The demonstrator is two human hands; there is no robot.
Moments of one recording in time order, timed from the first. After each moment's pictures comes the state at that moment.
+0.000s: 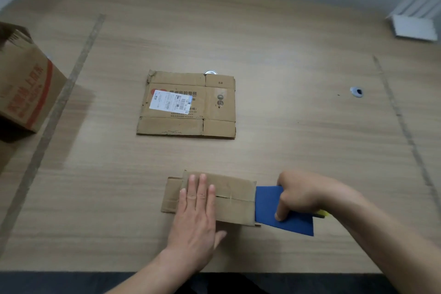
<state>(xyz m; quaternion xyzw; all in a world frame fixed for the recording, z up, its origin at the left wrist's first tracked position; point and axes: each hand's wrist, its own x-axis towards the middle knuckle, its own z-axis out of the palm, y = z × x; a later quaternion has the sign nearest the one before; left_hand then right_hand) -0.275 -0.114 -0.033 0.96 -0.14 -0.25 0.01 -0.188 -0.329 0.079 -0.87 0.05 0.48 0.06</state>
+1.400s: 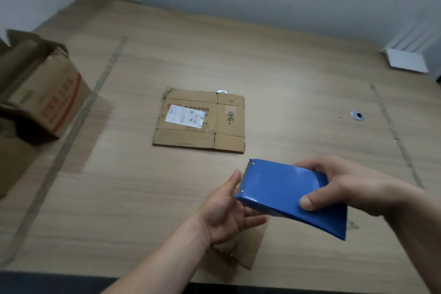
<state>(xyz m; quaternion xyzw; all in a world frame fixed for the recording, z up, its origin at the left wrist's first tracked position) -0.227 -0.126 0.025 0.31 0.20 -0.43 0.82 -0.200 -0.335 0.168 -0.79 -0.01 0.41 0.45</state>
